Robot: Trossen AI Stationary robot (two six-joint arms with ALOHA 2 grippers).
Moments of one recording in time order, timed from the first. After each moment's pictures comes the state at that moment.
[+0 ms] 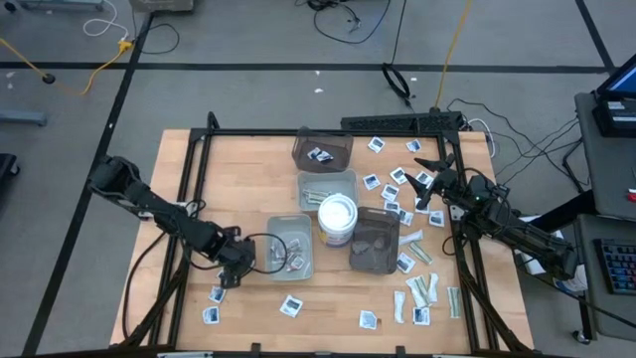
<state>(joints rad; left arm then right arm) -0.52 1.40 0.59 -0.52 0.01 -0.62 -0.54 0.01 0.02 0.07 0.03 -0.12</state>
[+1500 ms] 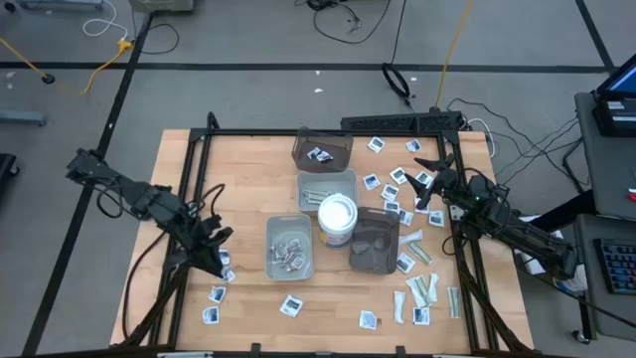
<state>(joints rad) -0.47 0.65 0.59 -0.06 0.37 -0.73 -0.54 0.01 0.02 0.07 0.02 -0.12</state>
